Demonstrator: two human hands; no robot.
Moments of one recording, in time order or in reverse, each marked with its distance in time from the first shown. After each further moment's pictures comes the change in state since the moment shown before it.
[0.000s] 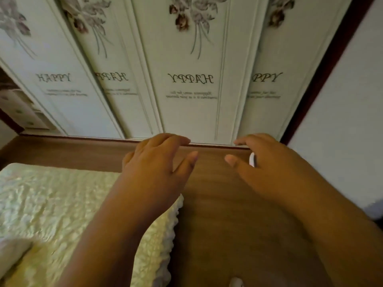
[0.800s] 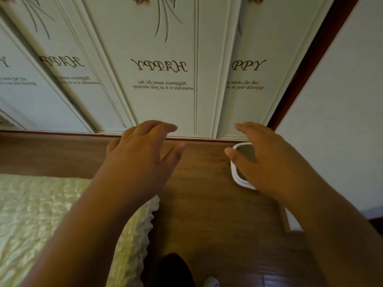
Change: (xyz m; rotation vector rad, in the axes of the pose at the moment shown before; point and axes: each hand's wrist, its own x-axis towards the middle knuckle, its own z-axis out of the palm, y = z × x) left_hand 0.195 0.061 0.081 0.078 -0.075 0.059; right_hand 0.164 0.136 -0.043 -0.001 -0.008 0.056
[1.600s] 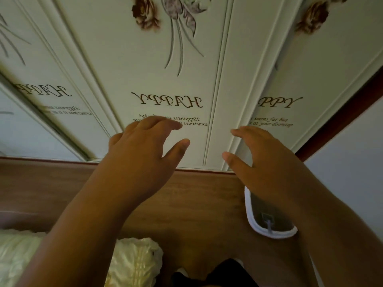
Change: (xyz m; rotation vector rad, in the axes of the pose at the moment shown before) left_hand 0.359 -0.122 -0.043 0.023 -0.014 0.008; right_hand 0.365 -0.078 0.001 -0.001 0.045 -0.071
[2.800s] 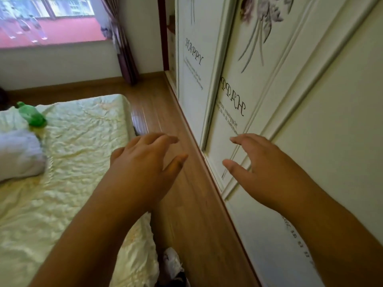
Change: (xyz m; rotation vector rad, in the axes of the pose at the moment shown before) left_hand 0.078 -0.230 -0.069 -0.075 0.335 -1.170; right_hand 0.354 -0.305 0.139 -0.185 -0.529 -1.033
